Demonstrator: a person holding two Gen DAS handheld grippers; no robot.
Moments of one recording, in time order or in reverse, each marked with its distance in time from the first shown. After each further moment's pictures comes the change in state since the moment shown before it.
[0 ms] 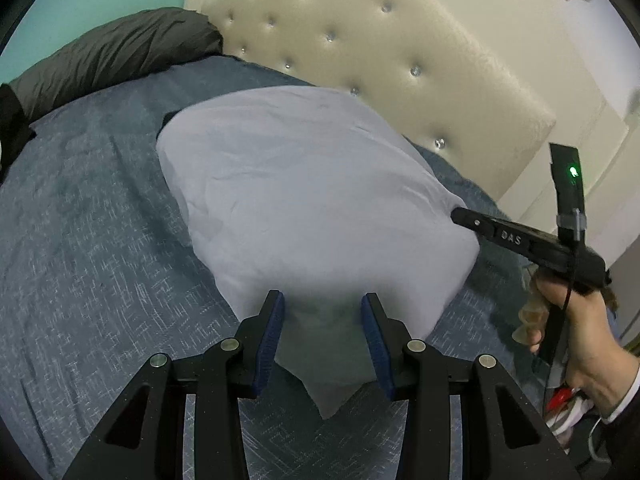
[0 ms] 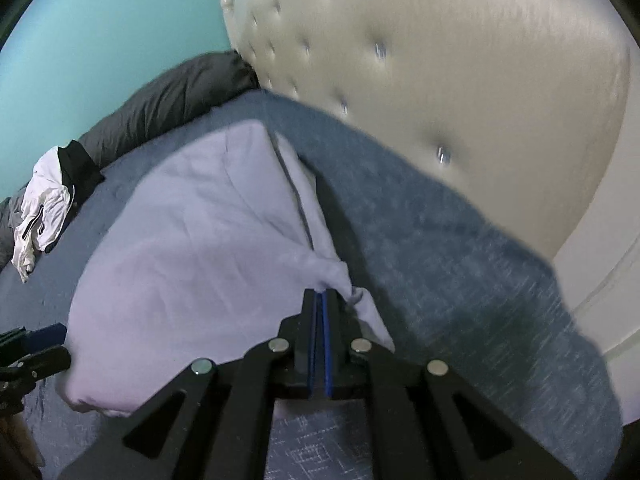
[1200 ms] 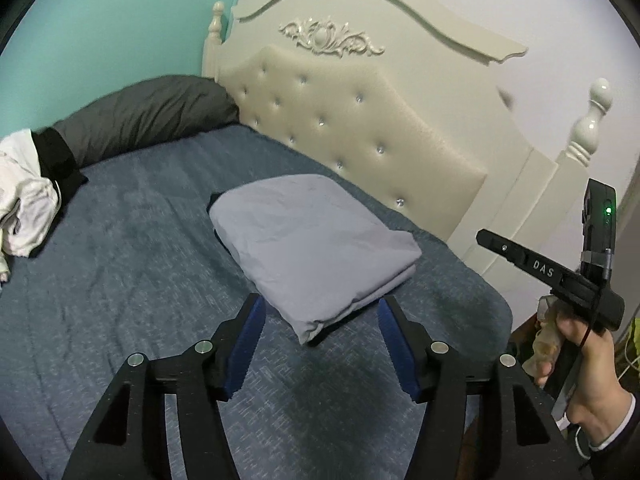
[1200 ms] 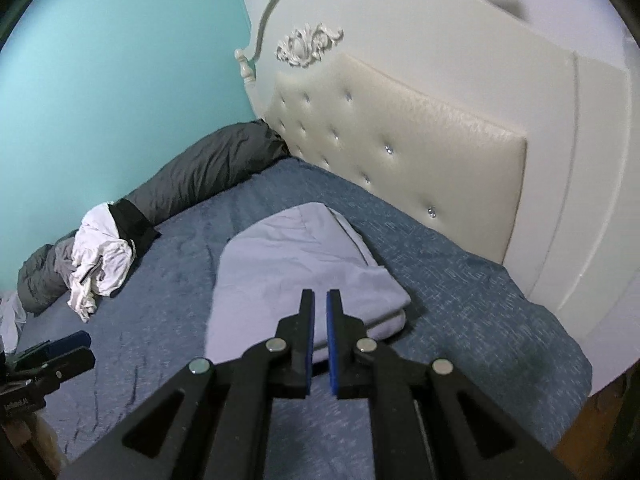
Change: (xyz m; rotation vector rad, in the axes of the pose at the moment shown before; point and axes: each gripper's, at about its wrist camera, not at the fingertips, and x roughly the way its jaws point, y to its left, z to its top) left arm -0.211 -0.036 -0.005 0.006 -0.163 0.033; right arm -0.204 0.053 -0.015 0.067 -0.204 0.079
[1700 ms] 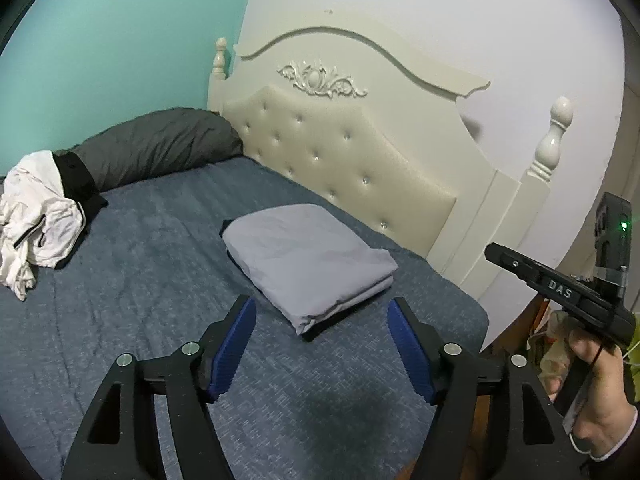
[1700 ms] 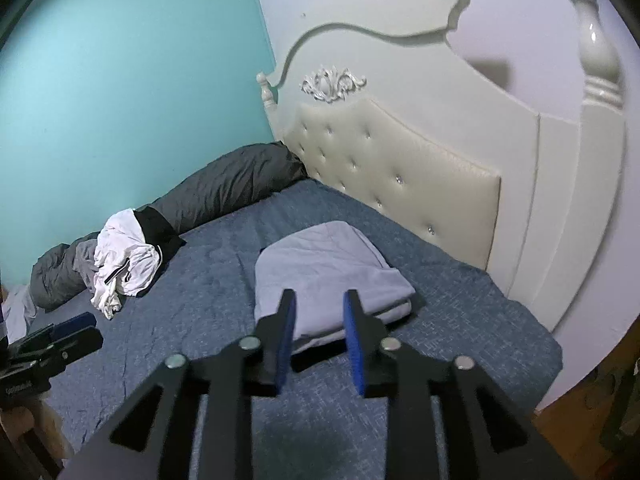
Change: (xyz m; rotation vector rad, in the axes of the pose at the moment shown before) left arm -0.104 -0.012 -0.010 0.007 -0.100 0.014; right arm -0.110 0.051 -0.009 -0.029 -0.066 0.005
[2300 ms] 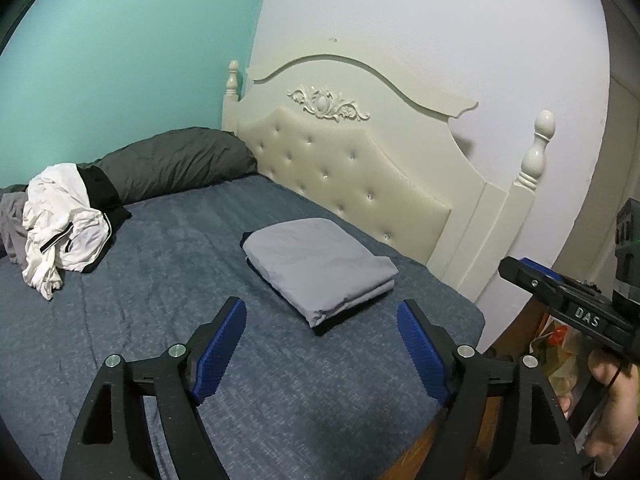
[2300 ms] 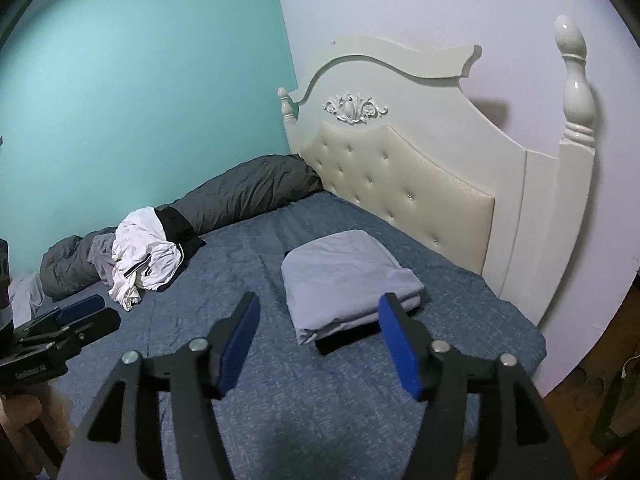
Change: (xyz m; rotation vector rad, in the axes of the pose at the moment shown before) left arm -0.074 -0.001 -0.014 0.010 -0.061 0.040; right arm -0.078 0.061 -0.017 -0.050 -0.042 -0.002
